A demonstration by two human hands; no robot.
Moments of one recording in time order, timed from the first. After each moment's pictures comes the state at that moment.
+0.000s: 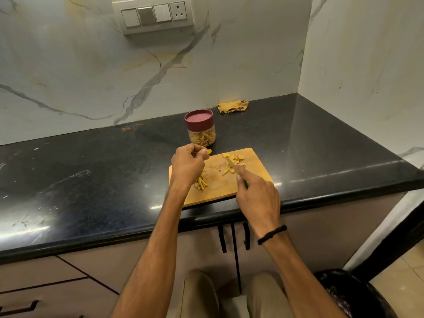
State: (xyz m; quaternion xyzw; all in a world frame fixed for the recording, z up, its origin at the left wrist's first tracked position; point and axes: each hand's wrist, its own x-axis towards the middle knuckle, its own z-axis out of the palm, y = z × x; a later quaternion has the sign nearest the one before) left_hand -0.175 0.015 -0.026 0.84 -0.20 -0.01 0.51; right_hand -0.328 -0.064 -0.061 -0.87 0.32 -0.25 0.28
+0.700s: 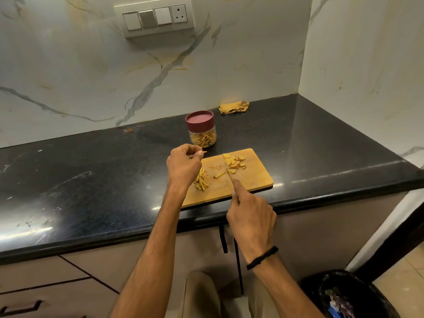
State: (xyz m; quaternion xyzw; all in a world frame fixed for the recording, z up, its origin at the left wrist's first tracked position) left_hand -0.179 0.024 -0.021 0.84 -0.18 0.03 0.51; right_hand -0.344 -0.026 -0.063 -0.89 0.35 -0.21 0.22
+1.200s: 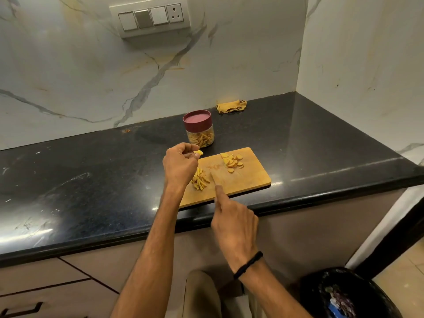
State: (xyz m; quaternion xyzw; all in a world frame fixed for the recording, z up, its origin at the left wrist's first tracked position) left_hand -0.178 0.024 -0.020 0.84 -0.18 0.04 0.52; right_hand -0.340 0.000 -0.064 -0.90 0.30 -0.19 0.24
